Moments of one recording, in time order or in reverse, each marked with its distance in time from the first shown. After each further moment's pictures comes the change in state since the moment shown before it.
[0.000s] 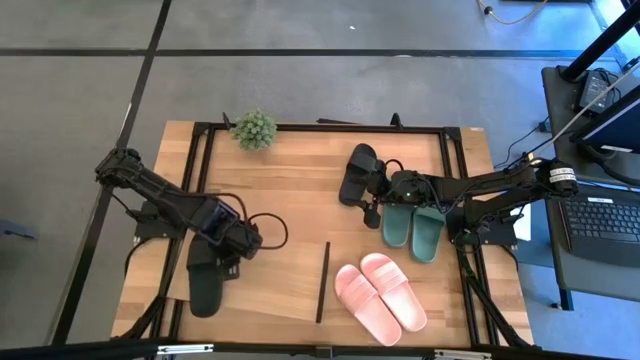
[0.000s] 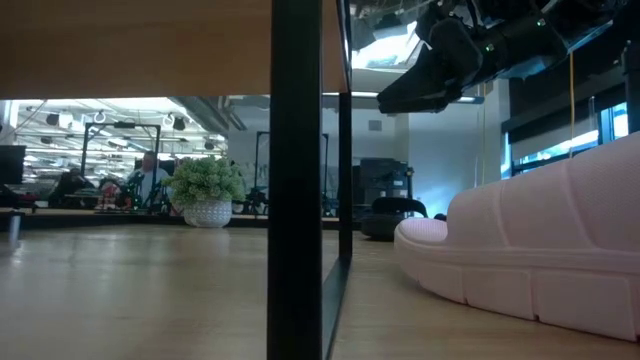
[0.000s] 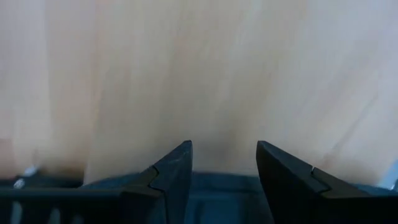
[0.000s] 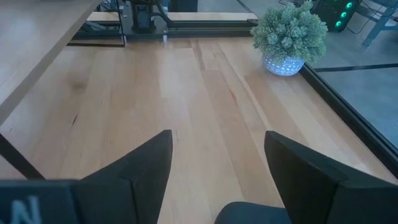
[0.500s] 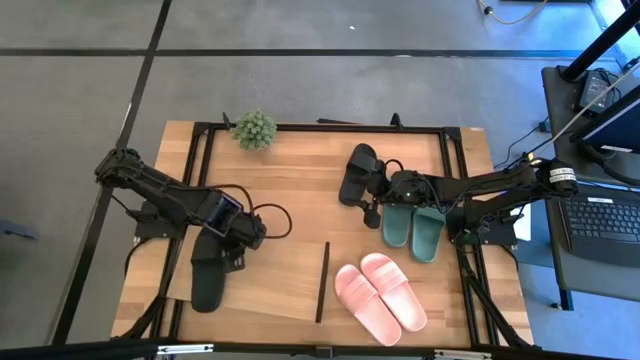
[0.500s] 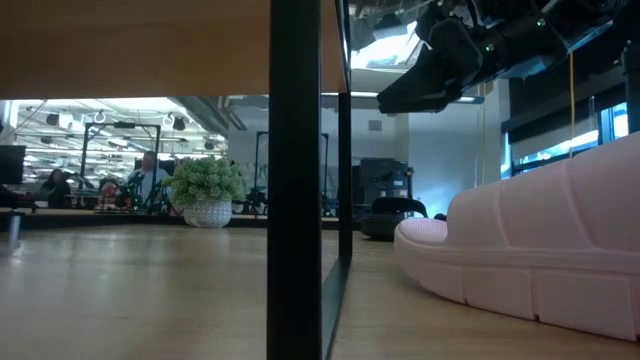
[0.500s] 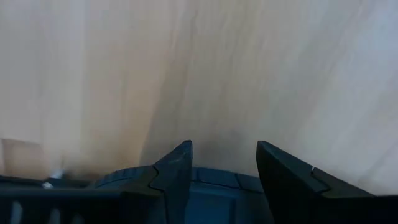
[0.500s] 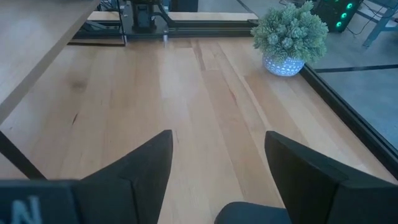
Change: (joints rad) left arm 0.075 0.000 0.000 -0.026 -0.044 0.043; right arm 0.000 0.000 0.000 0.000 0.000 -0.007
